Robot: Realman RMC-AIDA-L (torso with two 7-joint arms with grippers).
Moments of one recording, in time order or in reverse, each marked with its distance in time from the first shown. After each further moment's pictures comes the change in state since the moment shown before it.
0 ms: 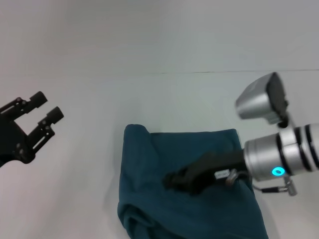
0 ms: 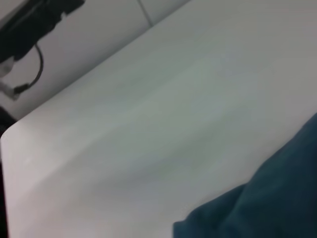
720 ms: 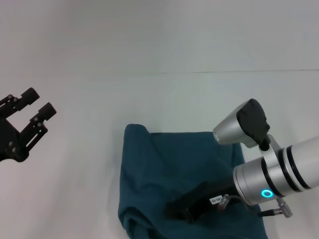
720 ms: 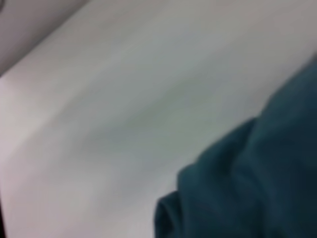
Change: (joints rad) left arm 0.003 0.001 -0.020 -0.014 -0.019 0.024 0.012; right arm -0.007 0.000 -0.150 0.007 -0.077 0.049 0.162
